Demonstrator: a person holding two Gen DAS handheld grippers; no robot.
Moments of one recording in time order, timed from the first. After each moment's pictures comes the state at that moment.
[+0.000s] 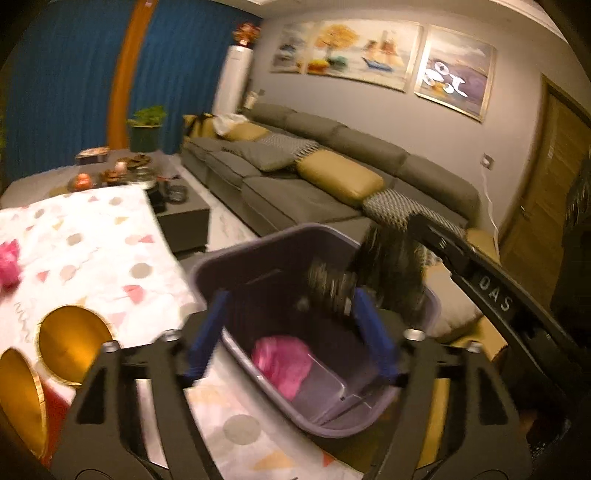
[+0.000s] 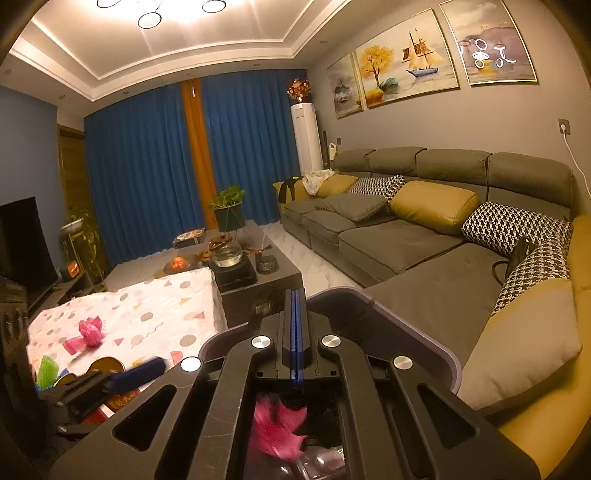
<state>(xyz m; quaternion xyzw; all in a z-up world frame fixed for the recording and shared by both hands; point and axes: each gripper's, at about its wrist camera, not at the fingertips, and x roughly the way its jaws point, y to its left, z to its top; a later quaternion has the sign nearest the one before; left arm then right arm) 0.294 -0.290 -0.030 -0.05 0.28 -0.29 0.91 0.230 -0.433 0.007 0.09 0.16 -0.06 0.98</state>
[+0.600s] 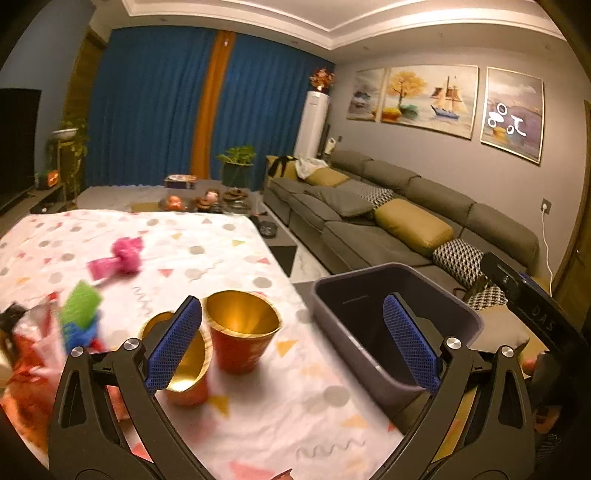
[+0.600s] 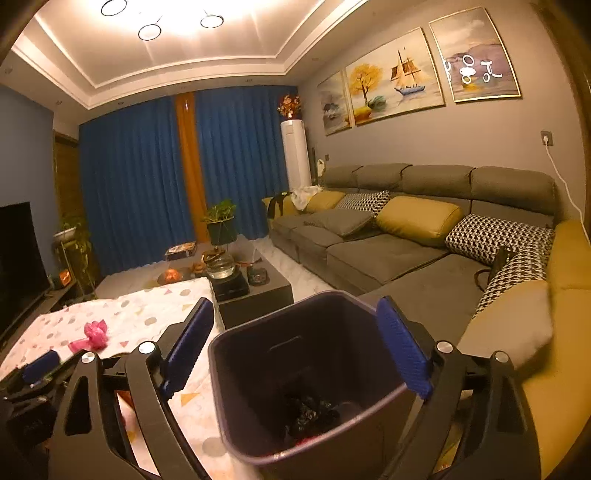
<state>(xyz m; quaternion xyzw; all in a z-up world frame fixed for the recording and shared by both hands) 0.210 -0.199 0.000 -0.08 0.21 -0.13 0.97 0.171 -0.403 0.019 0.08 0.13 -0.09 0.98</state>
